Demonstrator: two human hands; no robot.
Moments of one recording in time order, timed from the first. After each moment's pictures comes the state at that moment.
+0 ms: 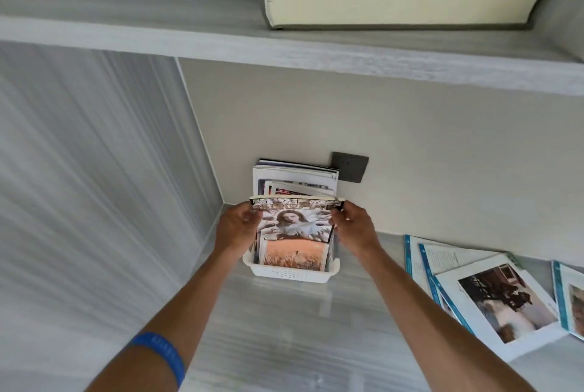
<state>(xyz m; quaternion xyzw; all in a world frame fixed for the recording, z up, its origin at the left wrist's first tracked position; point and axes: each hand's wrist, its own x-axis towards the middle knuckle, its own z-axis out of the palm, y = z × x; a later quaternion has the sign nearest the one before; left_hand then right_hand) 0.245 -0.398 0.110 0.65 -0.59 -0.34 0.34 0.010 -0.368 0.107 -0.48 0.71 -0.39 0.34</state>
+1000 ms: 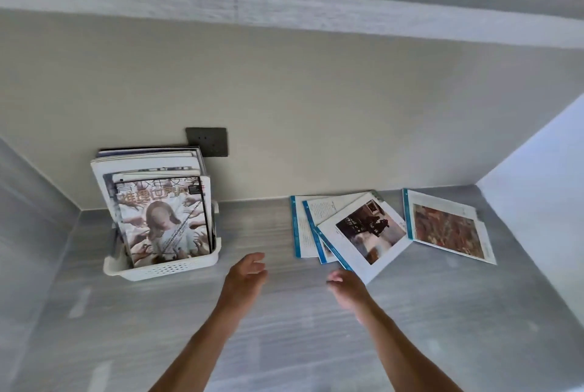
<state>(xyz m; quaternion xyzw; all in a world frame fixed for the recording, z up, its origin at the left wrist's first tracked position) 0.038 -0.255 0.030 0.55 -0.54 -0.61 0.18 -0.181 -0.158 -0.001 -0.30 0.84 -0.17 0.41</state>
